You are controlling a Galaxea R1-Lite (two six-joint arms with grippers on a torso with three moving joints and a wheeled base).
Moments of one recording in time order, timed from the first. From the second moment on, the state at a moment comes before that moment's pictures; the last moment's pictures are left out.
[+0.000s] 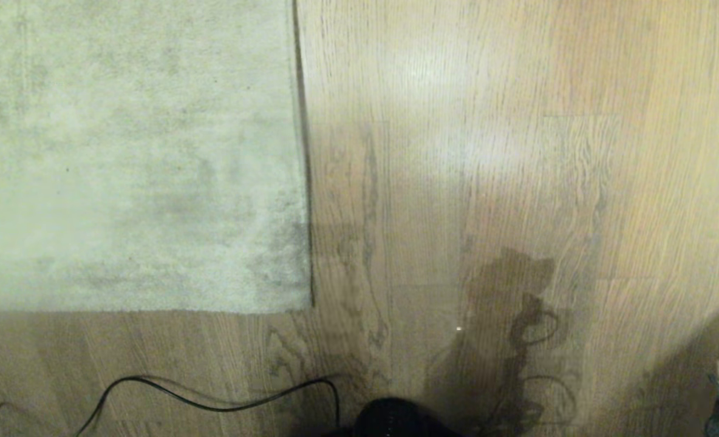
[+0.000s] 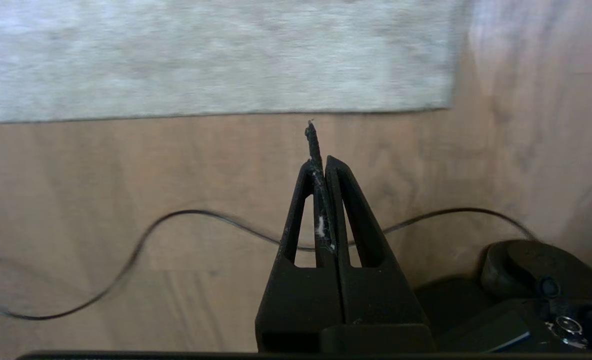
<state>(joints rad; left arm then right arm) 0.00 0.00 0.00 0.00 0.01 0.00 0.00 0.00 0.00 -0.01 0.00 -0.04</state>
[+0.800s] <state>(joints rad) 0.00 0.00 0.00 0.00 0.01 0.00 0.00 0.00 0.00 -0.01 0.00 -0.04</state>
